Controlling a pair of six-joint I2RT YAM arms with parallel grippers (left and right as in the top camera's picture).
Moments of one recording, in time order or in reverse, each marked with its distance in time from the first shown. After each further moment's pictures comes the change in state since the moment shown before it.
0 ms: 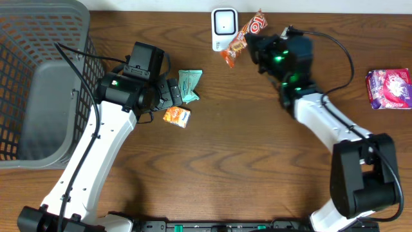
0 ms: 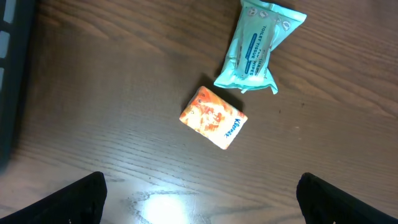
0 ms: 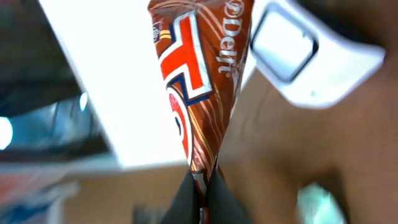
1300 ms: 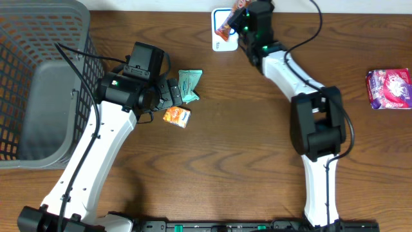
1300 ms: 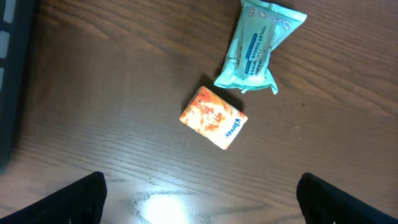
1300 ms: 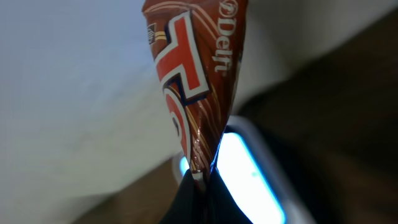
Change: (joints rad) left arm 0.000 0.000 0.000 0.000 0.000 0.000; right arm 0.012 0.546 0.732 -0.410 0.254 -0.492
